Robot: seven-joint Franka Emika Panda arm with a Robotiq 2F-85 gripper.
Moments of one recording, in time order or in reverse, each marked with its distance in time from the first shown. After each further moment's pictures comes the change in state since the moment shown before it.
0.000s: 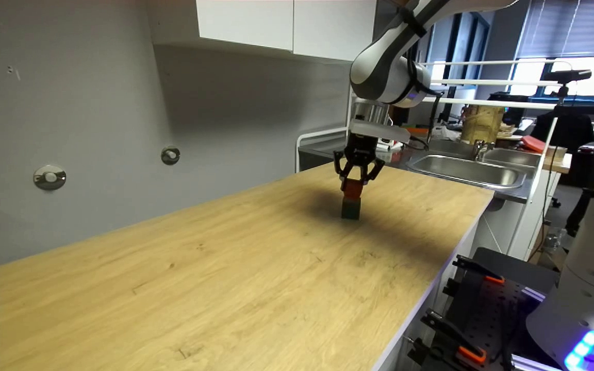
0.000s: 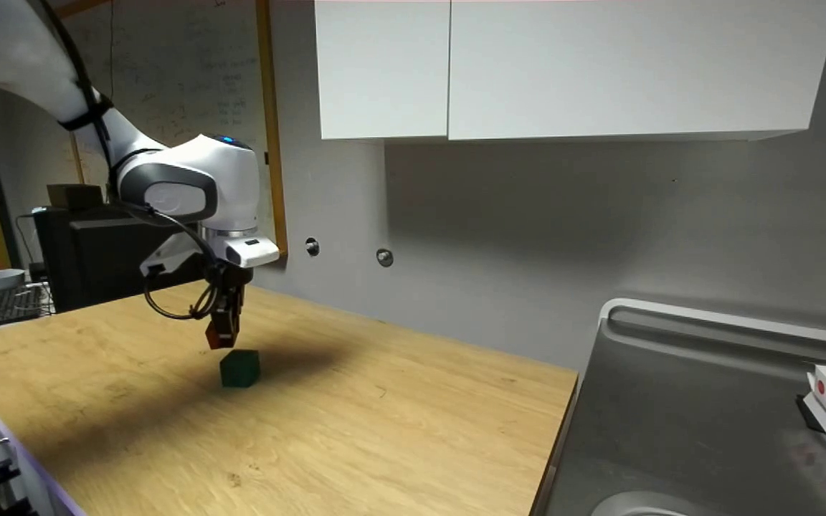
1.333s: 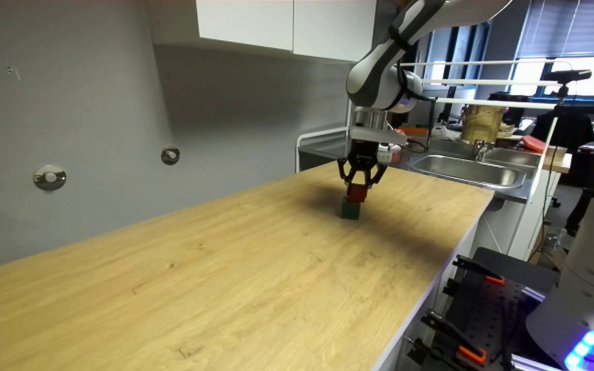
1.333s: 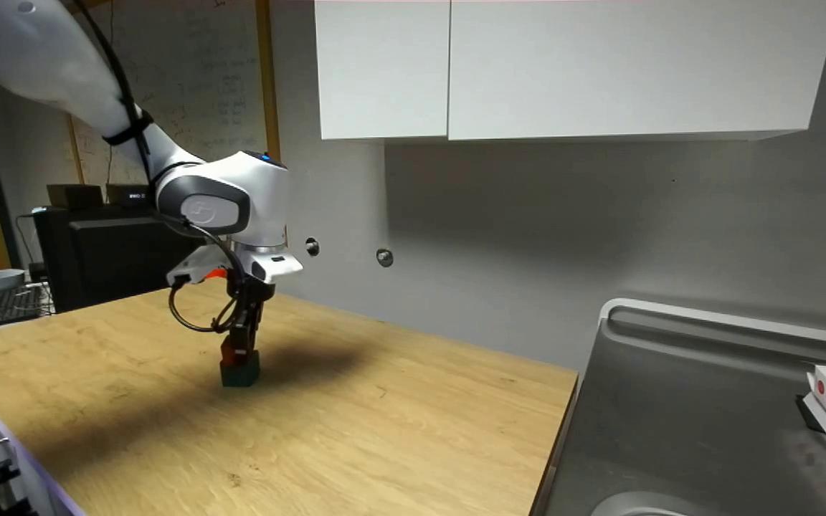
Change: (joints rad) arm -0.035 0.120 -0.037 0.106 -0.019 -0.089 0.005
